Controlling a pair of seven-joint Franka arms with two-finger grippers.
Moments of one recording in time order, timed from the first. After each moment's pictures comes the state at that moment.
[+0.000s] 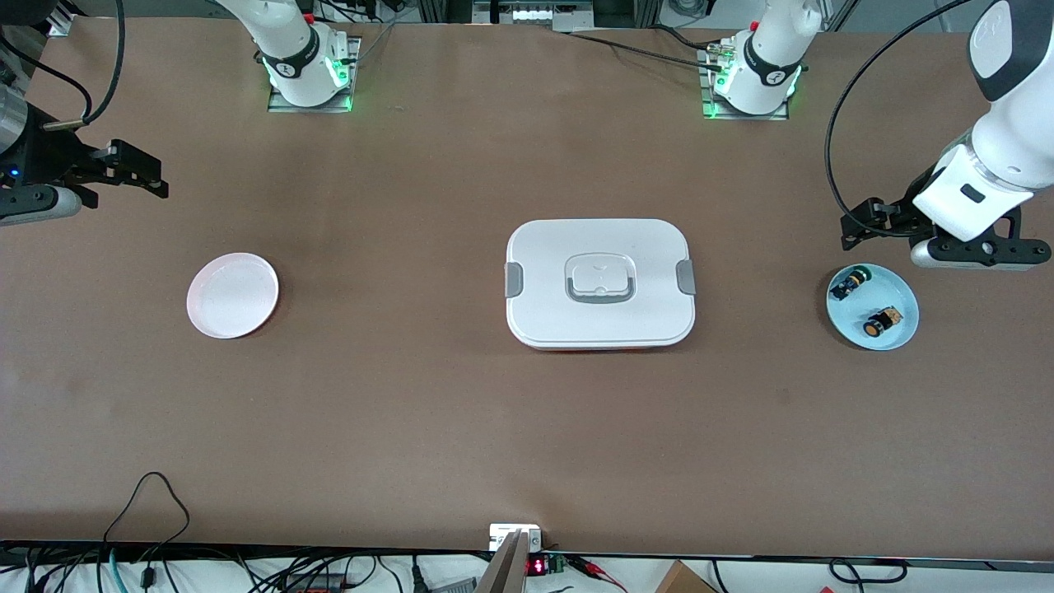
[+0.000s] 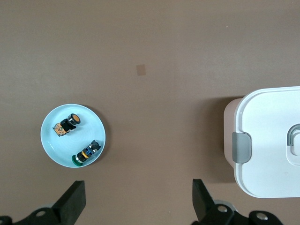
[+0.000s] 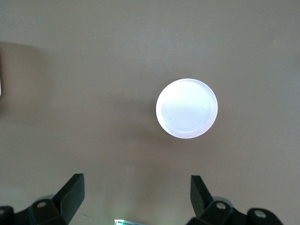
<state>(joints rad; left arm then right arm) -0.07 0.02 0.01 -1.75 0.00 1.78 -0.05 0.06 0.03 -0.03 -1.58 0.03 1.53 -0.13</state>
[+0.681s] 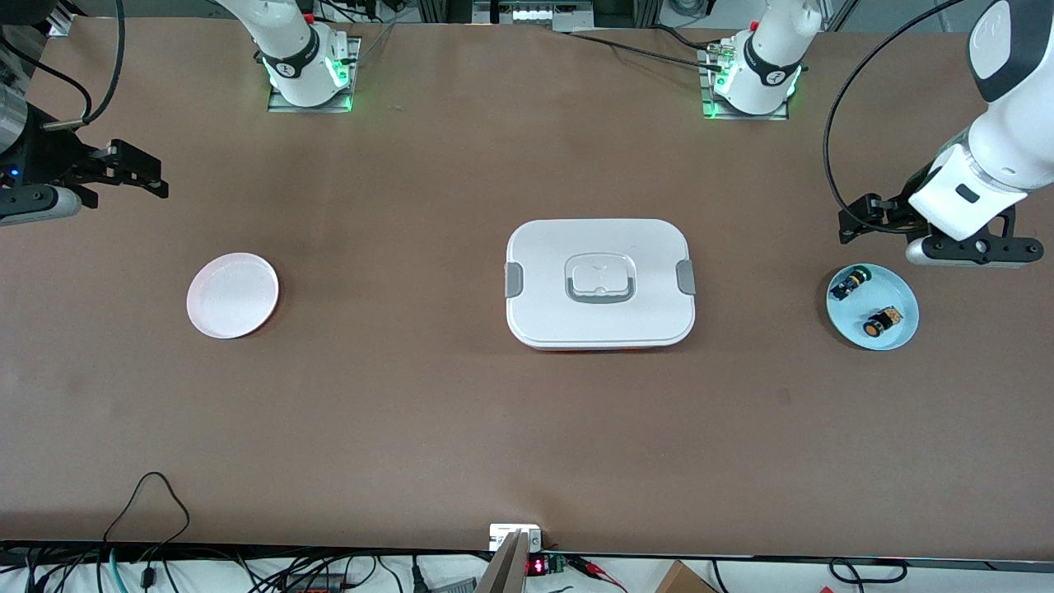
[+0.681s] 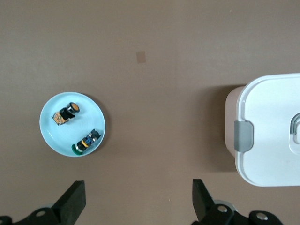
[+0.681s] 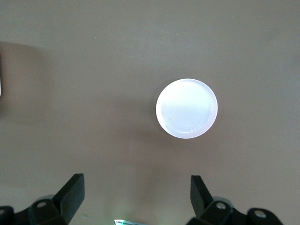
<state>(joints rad) -0.07 0.02 0.00 -1.75 0.00 1.72 -0.05 0.06 0.03 -0.03 -1.58 0.03 1.53 -0.13</state>
